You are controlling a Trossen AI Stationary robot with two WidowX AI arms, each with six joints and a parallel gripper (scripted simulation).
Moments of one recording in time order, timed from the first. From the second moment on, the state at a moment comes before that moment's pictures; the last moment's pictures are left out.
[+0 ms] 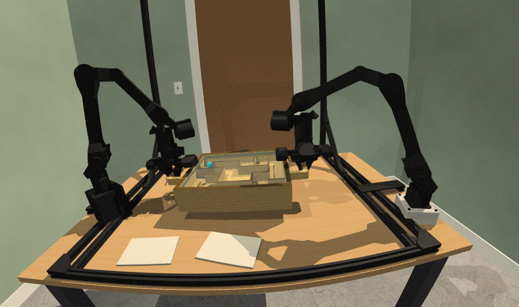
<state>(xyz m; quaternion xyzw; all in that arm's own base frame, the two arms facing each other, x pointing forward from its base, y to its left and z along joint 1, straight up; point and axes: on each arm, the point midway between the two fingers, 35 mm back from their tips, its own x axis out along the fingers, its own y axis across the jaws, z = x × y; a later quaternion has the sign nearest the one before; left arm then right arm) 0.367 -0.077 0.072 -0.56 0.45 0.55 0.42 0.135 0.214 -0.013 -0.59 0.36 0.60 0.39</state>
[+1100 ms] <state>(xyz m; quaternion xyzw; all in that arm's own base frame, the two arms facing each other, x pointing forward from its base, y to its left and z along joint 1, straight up) 0.368 -0.078 0.060 -0.57 0.44 0.54 0.43 0.135 0.214 -0.004 -0.58 0.38 0.61 0.37</state>
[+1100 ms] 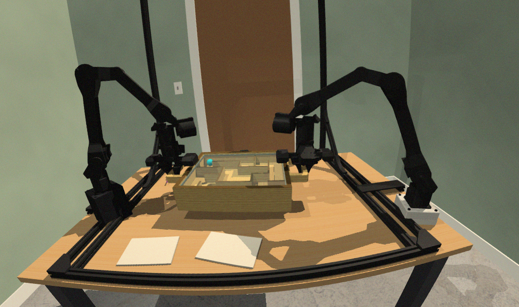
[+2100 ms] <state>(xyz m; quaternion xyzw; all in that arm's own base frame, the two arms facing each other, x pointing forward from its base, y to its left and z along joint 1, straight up) 0.367 -0.077 0.062 -0.56 0.43 0.55 0.44 0.135 0.214 -0.003 -0.60 0.38 0.60 0.37</state>
